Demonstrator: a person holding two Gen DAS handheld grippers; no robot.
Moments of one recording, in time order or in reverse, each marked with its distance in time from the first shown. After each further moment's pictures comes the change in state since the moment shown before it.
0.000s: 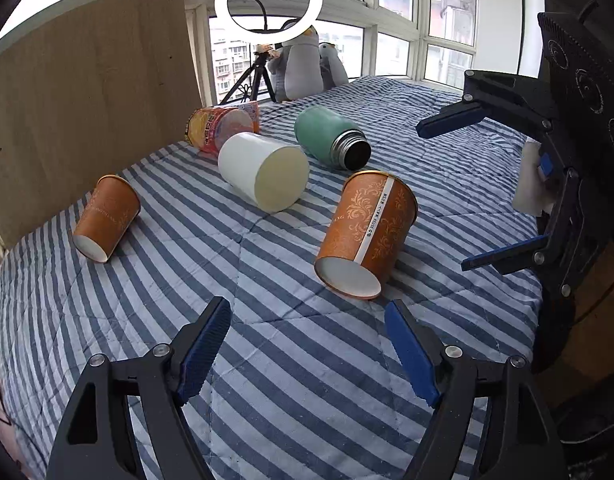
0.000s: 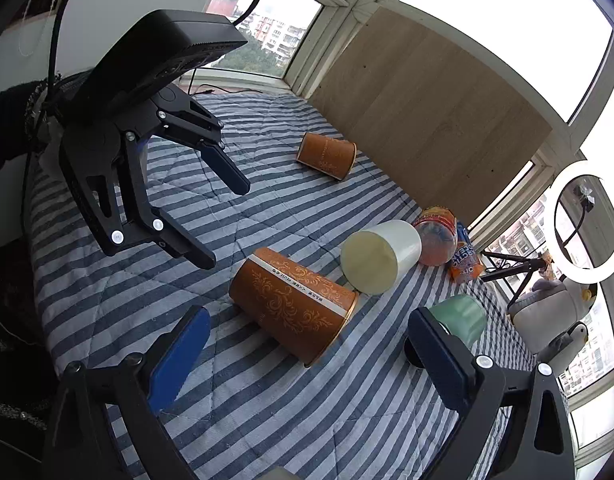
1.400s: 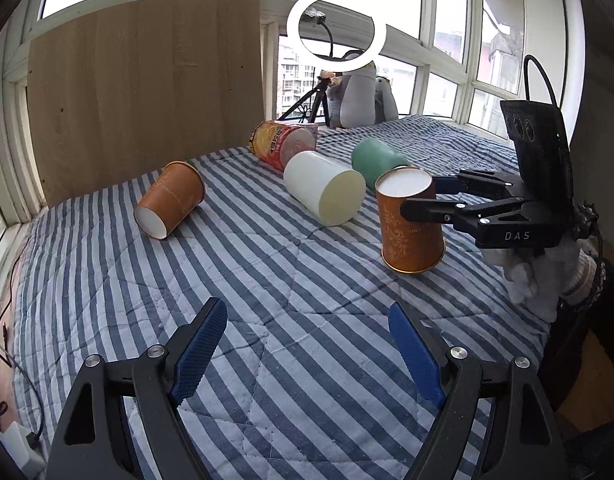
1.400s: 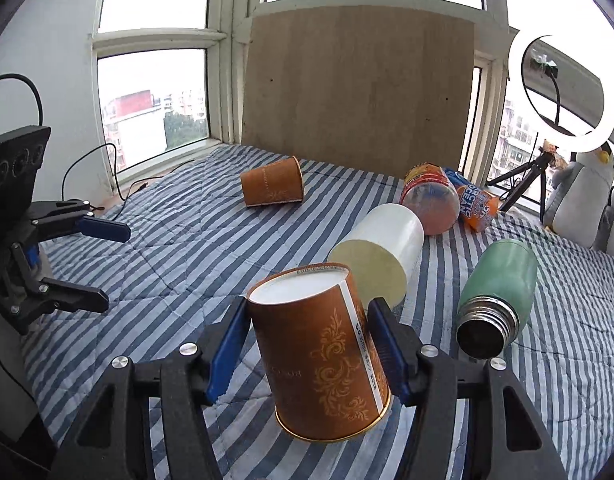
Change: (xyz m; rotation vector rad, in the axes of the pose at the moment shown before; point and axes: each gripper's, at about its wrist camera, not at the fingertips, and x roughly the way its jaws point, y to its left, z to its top) left arm -0.026 0.026 -0.010 -0.152 -0.104 0.106; right arm 0.052 -0.051 -0.022 0.601 -0.180 0.053
